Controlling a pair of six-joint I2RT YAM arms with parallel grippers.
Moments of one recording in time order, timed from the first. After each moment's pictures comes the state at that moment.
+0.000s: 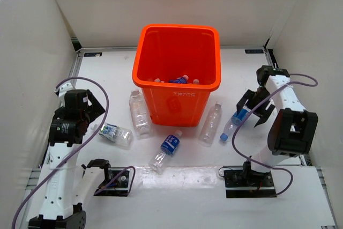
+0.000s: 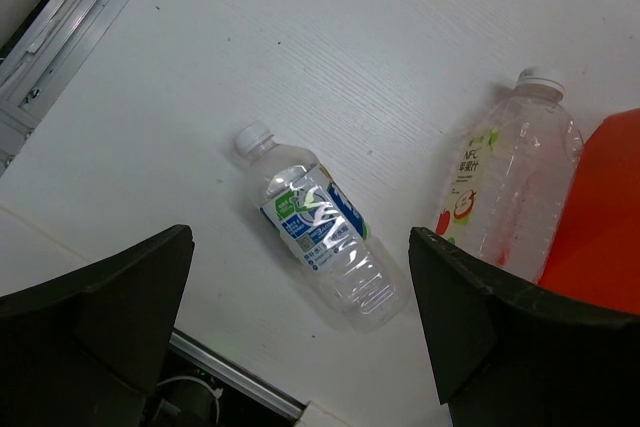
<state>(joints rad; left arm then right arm) -0.05 0.77 1.07 -1.07 -0.40 -0.54 -0.08 1.57 1.27 -1.33 -0.03 0.54</state>
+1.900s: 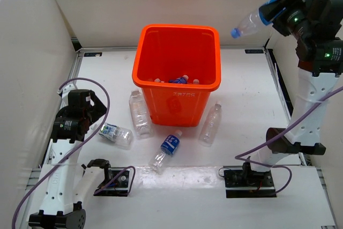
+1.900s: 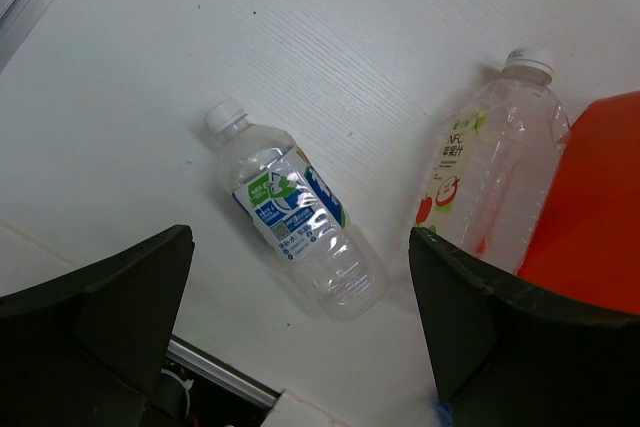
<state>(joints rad) -0.05 0.79 1.03 -1.05 -0.35 -0.61 0.00 1.61 2.51 -1.07 -0.12 0.60</state>
